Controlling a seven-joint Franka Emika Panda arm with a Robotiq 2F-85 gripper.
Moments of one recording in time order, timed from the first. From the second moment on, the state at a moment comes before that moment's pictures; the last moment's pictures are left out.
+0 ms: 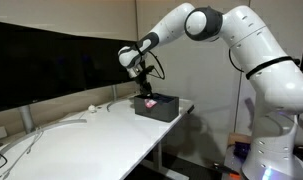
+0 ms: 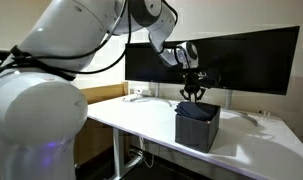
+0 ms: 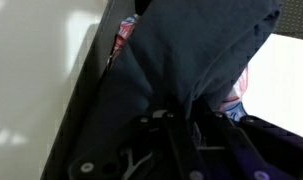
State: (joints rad) arm -0.04 0.55 -0.08 -1.43 -0.26 1.57 -0.30
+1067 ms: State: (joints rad) arm -0.05 0.37 -0.08 -1.44 -0.26 1.48 -0.30
